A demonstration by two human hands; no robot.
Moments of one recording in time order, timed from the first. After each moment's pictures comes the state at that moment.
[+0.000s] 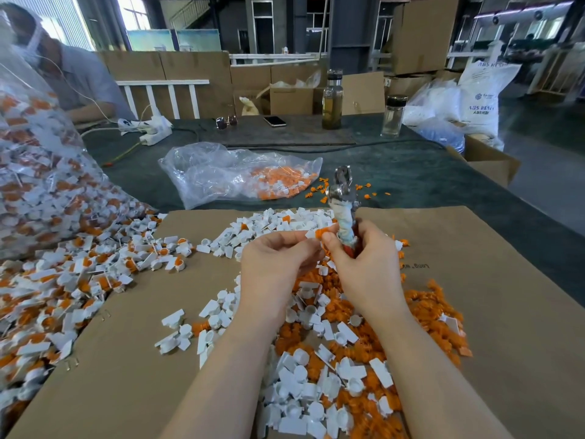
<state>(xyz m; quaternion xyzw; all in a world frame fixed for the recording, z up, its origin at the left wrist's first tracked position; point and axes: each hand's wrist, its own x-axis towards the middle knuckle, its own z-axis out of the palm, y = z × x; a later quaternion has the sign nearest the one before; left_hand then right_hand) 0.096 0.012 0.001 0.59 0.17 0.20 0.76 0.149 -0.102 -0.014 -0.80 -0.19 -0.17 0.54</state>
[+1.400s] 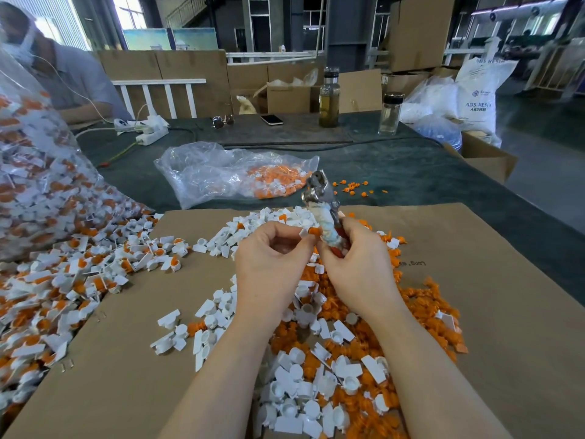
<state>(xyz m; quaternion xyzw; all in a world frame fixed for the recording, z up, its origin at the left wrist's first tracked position) 0.099 0.009 -0.002 0.71 0.18 0.30 0.61 0.148 -0.103 -0.010 -0.83 -0.23 -0.14 0.48</state>
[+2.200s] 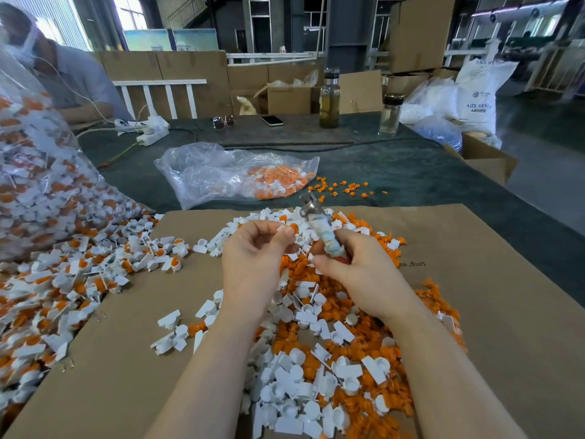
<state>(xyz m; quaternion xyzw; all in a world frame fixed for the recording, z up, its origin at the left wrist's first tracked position) 0.096 0.026 -0.001 0.67 0.16 0.30 0.66 0.147 -0.120 0.000 -0.83 -0.28 0.01 0.48</state>
